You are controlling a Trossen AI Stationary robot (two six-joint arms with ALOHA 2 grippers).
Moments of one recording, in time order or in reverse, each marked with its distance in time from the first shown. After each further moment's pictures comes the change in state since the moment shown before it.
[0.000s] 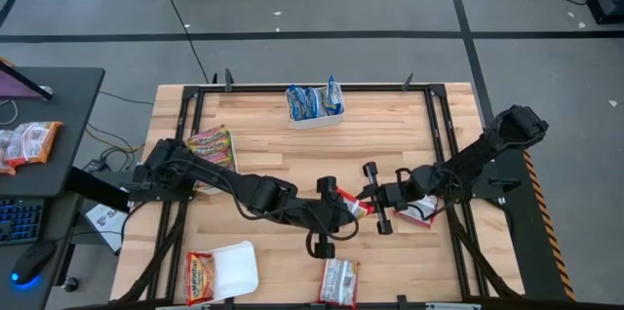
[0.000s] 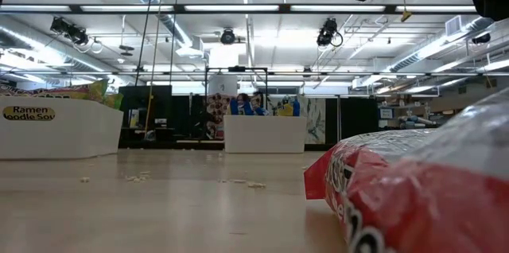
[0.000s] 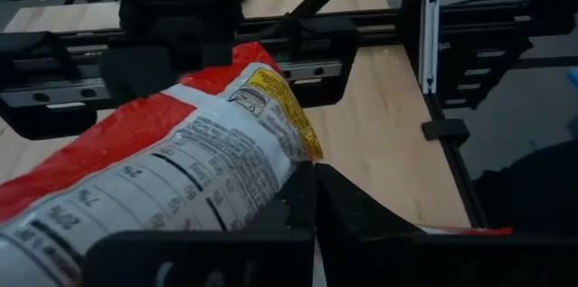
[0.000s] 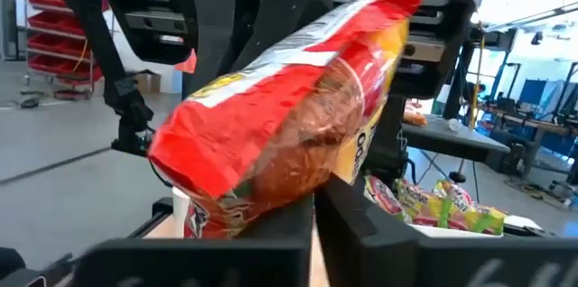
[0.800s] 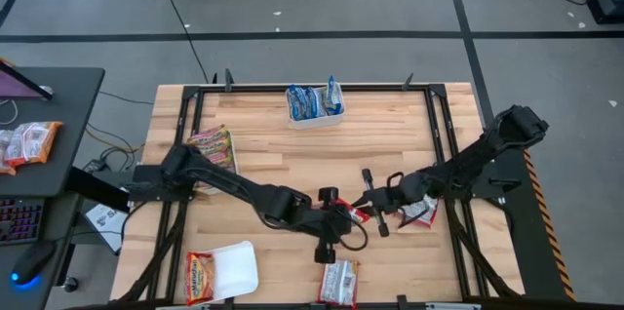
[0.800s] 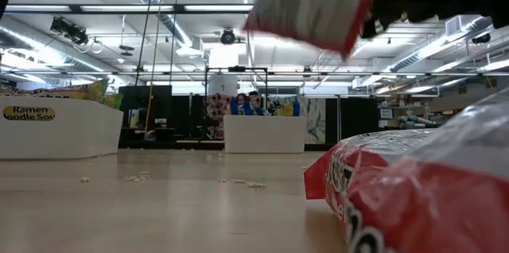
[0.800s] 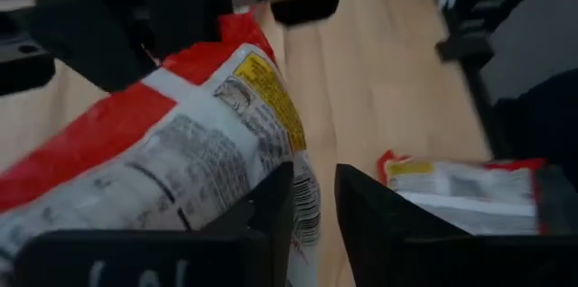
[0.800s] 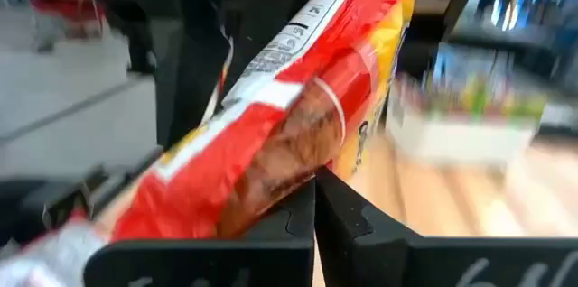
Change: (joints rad) left arm 0.012 0.102 0.002 -0.089 0.028 -0.010; right arm 0.011 0.001 0.001 -0.258 0.006 0.153
